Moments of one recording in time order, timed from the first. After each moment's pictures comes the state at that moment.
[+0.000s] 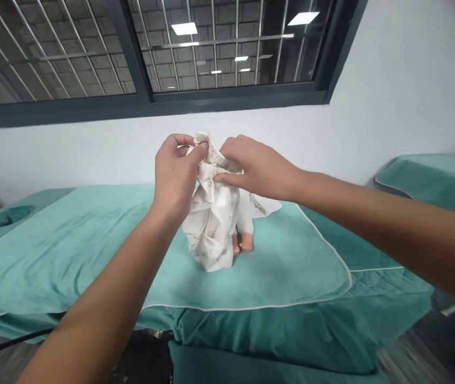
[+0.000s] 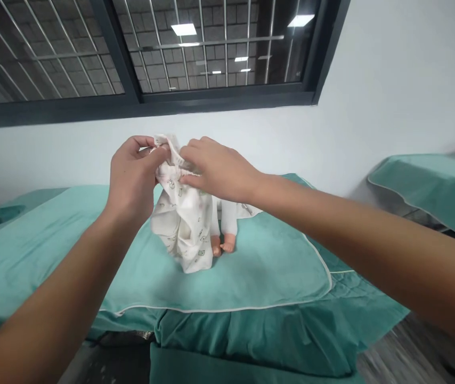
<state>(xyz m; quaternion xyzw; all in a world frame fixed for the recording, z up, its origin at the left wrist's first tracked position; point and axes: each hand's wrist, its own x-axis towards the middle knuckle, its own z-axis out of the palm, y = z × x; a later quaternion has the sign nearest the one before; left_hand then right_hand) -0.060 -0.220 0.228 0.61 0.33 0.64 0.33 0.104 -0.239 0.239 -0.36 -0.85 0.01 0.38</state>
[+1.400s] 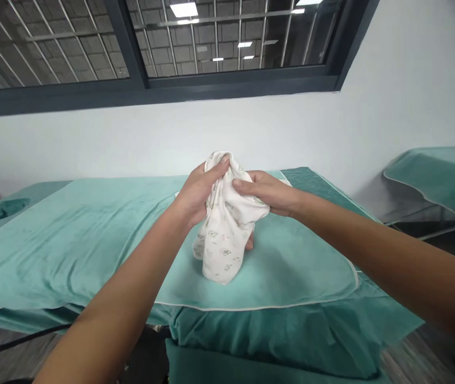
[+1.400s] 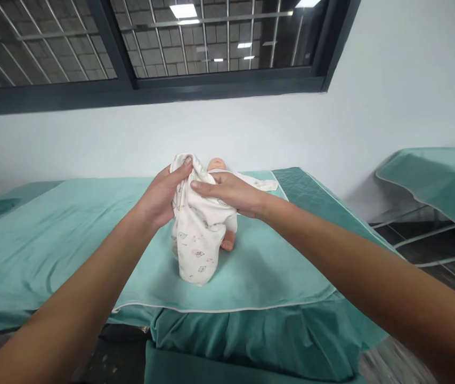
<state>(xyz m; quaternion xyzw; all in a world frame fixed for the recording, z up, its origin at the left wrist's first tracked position) -0.044 -0.195 0.178 0.62 0.25 0.44 0.60 0.123 -0.223 0.169 -0.34 -0.64 0.56 0.40</state>
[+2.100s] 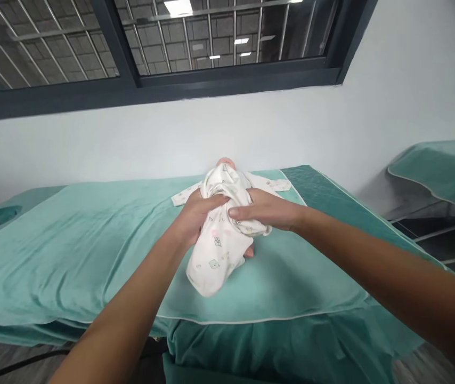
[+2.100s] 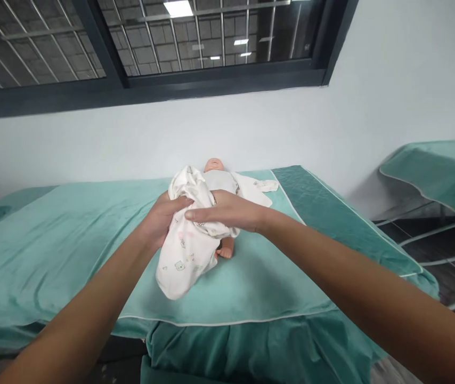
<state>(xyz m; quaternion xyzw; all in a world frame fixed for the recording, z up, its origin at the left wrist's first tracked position) -0.051 -0.185 0.136 0.54 0.25 0.39 0.70 0.133 -0.213 0.143 -0.32 -0.66 0.60 0.33</state>
